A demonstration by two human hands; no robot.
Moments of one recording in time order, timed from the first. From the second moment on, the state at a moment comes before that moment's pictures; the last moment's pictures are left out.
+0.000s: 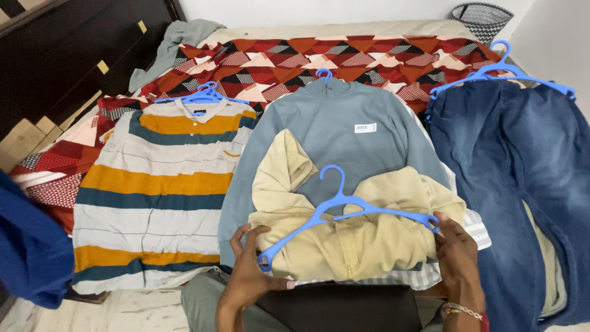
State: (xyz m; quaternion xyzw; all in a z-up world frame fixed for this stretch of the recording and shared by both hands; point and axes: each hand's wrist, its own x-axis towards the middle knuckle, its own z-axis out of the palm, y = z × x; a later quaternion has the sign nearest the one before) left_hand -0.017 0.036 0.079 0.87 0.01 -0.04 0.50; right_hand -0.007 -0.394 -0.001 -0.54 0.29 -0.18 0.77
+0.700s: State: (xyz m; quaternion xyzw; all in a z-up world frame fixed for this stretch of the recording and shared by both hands) left_hand 0.045 0.027 0.172 0.67 -0.12 0.37 0.63; right_hand -0.004 -0.415 0.140 -0.61 -0.09 -0.35 0.71
